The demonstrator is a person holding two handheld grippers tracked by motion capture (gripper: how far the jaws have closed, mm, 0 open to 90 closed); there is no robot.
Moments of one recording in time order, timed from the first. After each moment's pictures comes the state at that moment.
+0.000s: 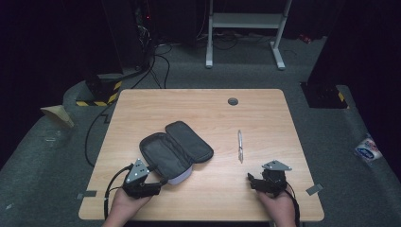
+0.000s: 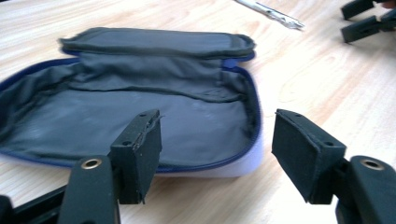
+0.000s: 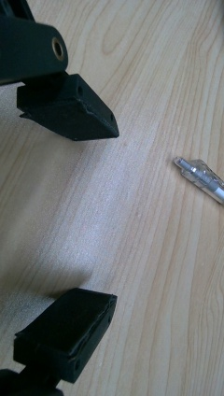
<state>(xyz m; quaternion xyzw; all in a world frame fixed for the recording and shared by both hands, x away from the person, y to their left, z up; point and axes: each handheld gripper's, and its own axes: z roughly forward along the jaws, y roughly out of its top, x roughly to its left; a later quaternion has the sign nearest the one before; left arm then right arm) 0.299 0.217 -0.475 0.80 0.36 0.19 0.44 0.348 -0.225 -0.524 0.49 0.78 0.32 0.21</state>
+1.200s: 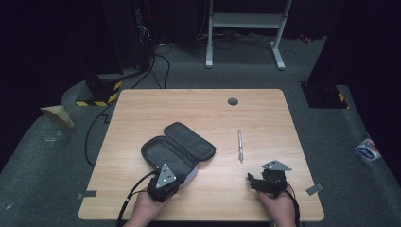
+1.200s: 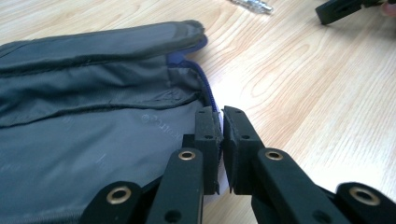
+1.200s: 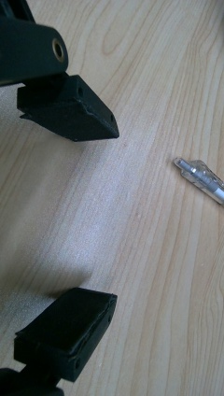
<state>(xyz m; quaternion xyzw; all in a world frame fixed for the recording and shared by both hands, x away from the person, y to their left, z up) 0.300 0.153 -0.493 0.83 0.33 0.19 0.42 0.348 -0.225 -0.524 0.49 0.78 0.32 0.21</state>
